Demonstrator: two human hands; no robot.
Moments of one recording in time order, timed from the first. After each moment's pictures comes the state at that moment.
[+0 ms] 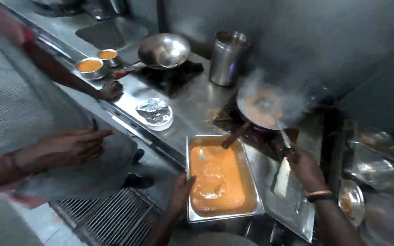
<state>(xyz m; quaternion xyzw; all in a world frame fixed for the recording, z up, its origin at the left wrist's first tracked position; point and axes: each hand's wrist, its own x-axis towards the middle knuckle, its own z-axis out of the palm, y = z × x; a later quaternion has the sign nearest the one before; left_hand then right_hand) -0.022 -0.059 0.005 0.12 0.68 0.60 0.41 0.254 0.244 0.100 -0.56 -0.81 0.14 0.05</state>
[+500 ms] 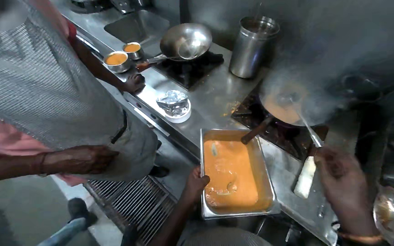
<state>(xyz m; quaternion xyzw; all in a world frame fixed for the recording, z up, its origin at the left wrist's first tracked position) -0.023 -0.066 0.027 0.07 0.69 0.57 0.44 0.240 0.166 0.140 -0.49 -0.82 0.21 0.22</state>
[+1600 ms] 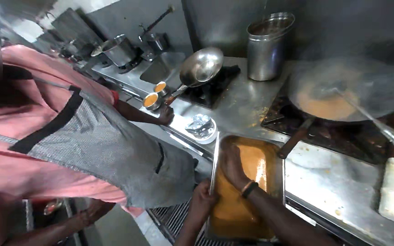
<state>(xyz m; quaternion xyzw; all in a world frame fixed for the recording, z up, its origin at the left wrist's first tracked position) -0.107 -0.109 0.084 0.24 0.75 0.51 0.35 -0.075 0.066 0.028 -0.30 -0.80 0.45 0.24</state>
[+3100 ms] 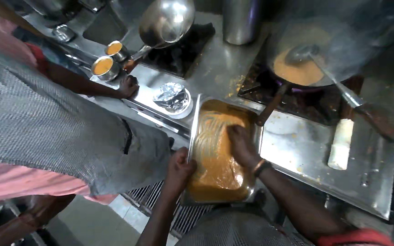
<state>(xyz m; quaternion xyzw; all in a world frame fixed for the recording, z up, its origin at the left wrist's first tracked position) -0.120 -0.101 0.088 0.31 0.74 0.48 0.35 0.026 0.102 -0.012 -0.33 -0.89 0.29 0.09</state>
